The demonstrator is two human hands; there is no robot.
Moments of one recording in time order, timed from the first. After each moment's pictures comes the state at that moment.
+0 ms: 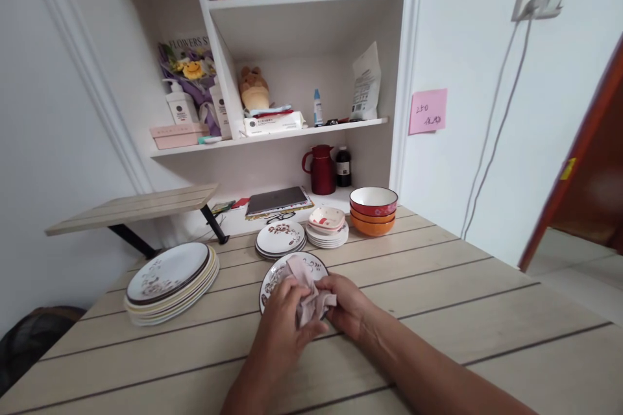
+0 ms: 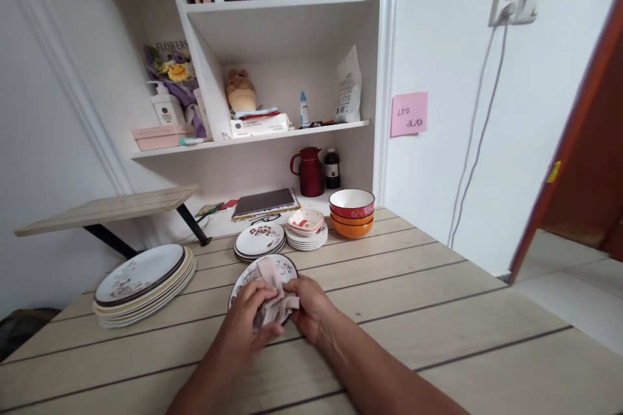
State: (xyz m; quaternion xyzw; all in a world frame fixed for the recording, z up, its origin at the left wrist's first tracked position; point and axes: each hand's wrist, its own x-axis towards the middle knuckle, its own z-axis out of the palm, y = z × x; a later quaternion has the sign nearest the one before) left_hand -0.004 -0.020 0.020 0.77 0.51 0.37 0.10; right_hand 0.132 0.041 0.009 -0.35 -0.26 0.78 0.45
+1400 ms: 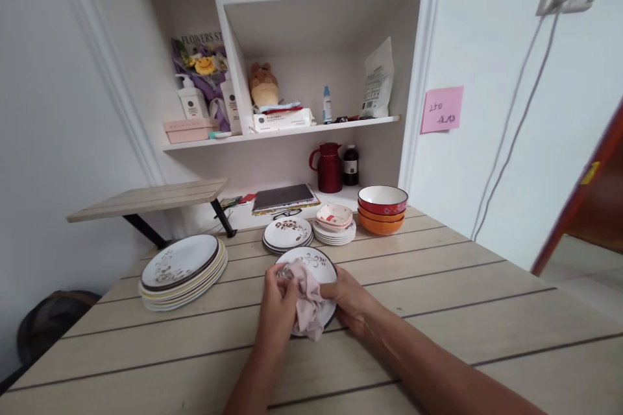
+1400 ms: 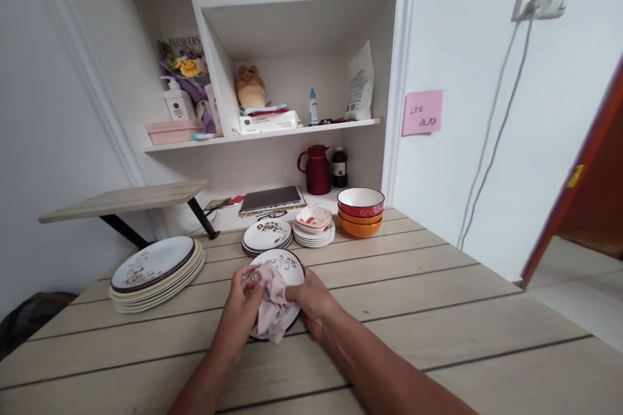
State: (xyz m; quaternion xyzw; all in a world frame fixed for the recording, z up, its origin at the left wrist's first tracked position) left_hand -0.013 0.000 0.000 0.48 0.62 0.56 0.27; right_hand 0.129 0.029 0.014 -0.26 -0.40 0.75 0.45
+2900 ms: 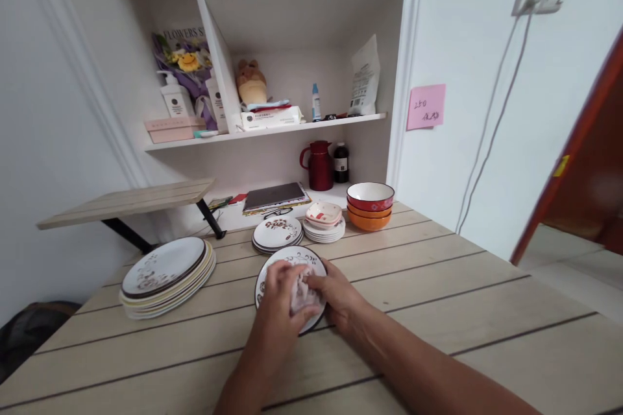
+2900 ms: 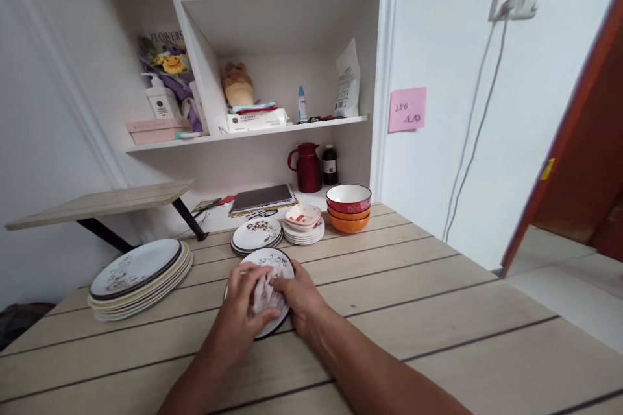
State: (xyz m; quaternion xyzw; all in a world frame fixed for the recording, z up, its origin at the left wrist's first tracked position) left_hand 0.000 -0.017 0.020 0.72 0.53 0.44 0.08; right_hand 0.127 0.031 0.015 -0.34 -0.35 0.70 0.51
